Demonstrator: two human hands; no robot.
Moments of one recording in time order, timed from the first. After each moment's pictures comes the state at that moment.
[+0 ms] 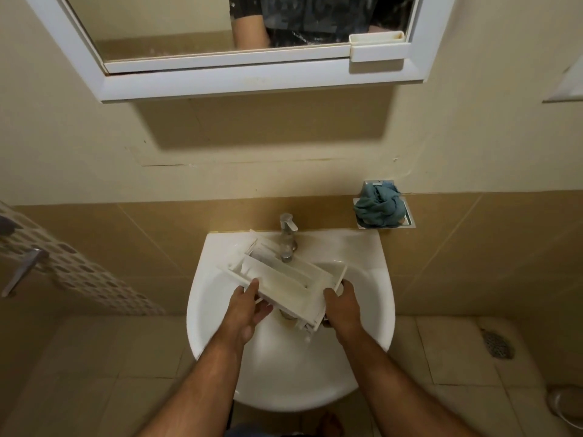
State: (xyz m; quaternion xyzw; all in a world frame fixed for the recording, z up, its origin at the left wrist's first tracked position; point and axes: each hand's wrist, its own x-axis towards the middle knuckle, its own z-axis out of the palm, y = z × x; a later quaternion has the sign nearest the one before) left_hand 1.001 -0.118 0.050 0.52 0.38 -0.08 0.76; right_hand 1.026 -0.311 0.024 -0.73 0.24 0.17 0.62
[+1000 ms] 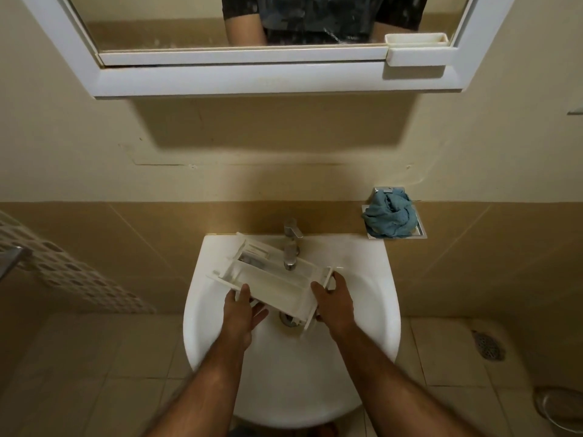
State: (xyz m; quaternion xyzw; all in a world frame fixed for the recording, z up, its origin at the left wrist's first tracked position) left_hand 1.015 -0.104 0.027 0.51 0.40 -0.02 0.76; right_hand 1.053 -0.285 0.025 -0.74 0.23 0.16 0.61
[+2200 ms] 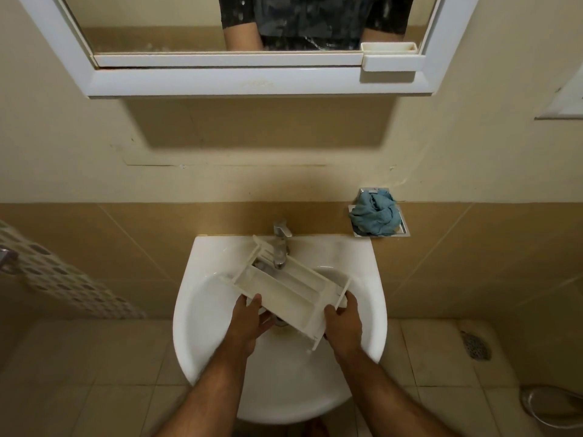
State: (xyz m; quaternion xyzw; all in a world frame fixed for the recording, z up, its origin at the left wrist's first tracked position) left_hand 1.002 -0.134 0.028 0.52 0.35 -0.09 0.77; right_hand 1.012 -0.320 0.010 -0.76 0.25 0.09 0.60
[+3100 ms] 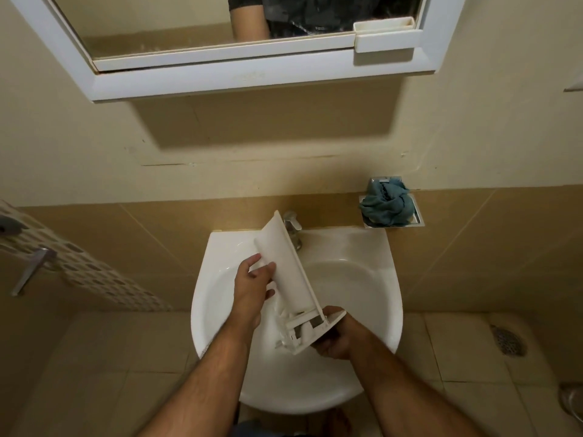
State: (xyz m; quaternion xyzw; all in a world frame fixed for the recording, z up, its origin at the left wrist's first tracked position) left_hand 1.023 -0.132 0.079 0.64 0.32 0.00 0.70; right_hand 1.026 -0.313 -0.017 -0.37 0.34 0.52 0.69
